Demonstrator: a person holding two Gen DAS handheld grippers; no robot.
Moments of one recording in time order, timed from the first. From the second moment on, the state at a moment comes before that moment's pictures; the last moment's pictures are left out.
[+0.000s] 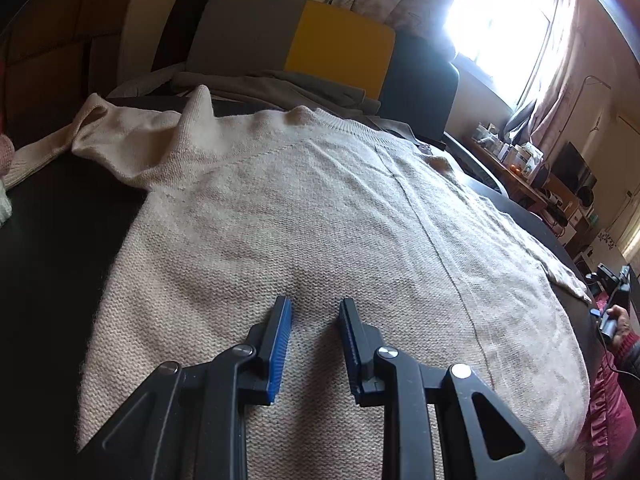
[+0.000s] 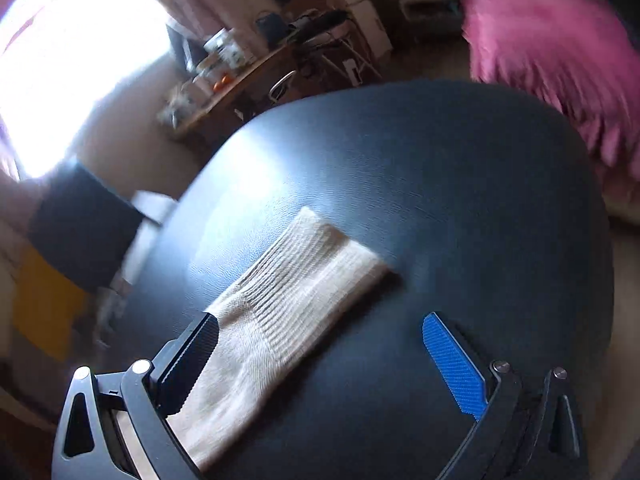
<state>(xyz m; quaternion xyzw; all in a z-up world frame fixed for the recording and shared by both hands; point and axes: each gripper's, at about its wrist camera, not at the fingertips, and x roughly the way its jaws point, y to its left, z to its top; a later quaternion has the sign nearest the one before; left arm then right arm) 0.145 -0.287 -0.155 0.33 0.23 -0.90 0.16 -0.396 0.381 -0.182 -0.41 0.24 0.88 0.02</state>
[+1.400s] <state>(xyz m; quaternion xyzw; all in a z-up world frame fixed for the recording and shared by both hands) -0.004 -0.256 -0.101 0.37 0.38 -0.84 -0.06 -0.156 0.091 -0.181 -0.46 0.07 0.78 -0.42</state>
